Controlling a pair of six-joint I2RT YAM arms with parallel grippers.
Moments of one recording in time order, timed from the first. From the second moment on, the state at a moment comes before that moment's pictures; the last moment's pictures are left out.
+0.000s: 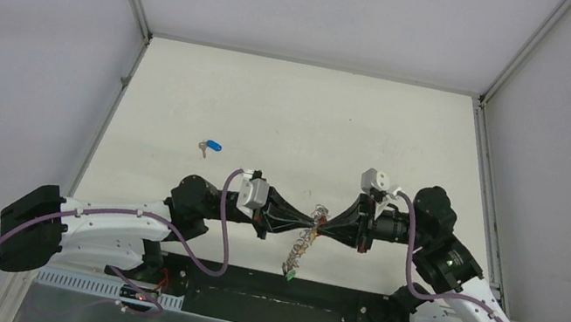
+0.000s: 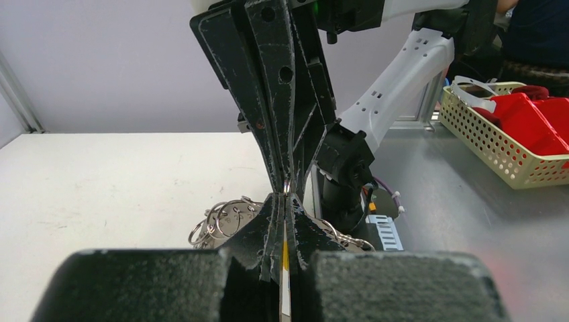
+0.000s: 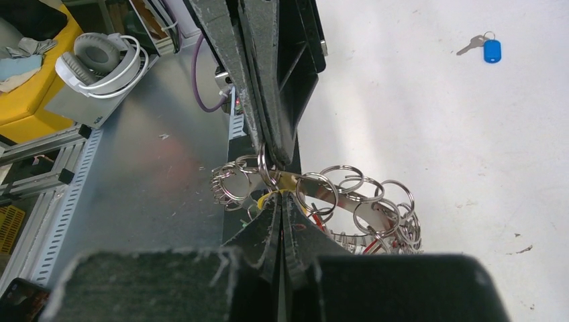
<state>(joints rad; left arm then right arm) -1.09 1.01 0.42 1.01 0.46 -0.19 0.66 0.61 0.64 -0.24 -0.90 0.13</state>
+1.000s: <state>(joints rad) -1.09 1.02 0.42 1.02 0.46 -0.19 0.66 0.50 0.65 -0.27 -0.83 0.11</state>
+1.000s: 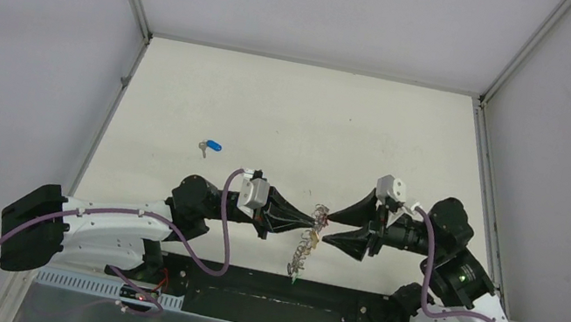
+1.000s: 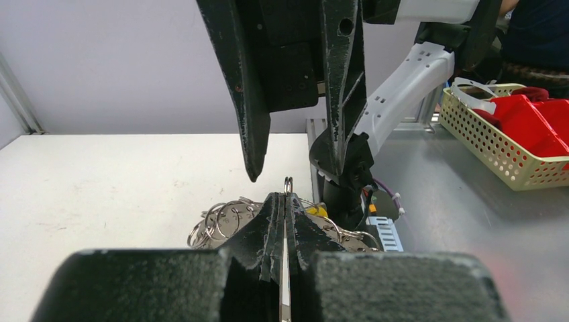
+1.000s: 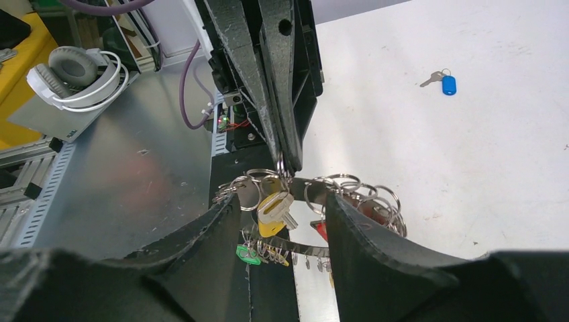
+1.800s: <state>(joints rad) -1.09 1.02 0.42 1.02 0.46 -0.19 0.66 0.60 0.64 -0.07 -0.92 0.22</state>
